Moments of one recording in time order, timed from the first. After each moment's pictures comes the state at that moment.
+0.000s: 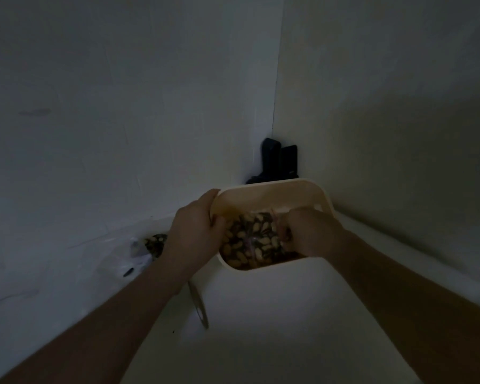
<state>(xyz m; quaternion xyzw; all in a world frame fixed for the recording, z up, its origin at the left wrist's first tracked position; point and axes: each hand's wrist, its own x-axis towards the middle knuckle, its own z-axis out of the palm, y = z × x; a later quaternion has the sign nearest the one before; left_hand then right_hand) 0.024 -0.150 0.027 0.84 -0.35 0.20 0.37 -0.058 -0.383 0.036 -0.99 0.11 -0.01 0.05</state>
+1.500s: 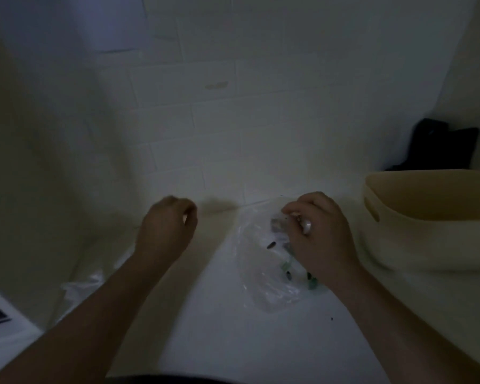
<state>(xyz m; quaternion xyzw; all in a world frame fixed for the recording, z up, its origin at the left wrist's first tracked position) 0.082 0.152 -0.009 0.94 -0.10 0.28 0.14 0.020 -0.133 -0.021 -0.87 -0.11 -0.37 0.32</state>
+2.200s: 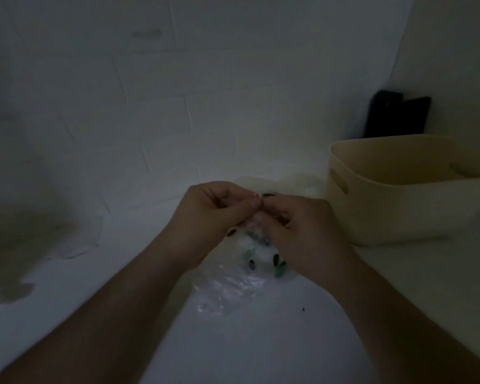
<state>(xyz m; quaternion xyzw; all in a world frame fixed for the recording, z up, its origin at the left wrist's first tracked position) 0.067 0.017 -0.021 0.68 -0.23 -0.04 0.69 0.004 -0.155 -0.031 -0.89 -0.09 -0.23 0.38</state>
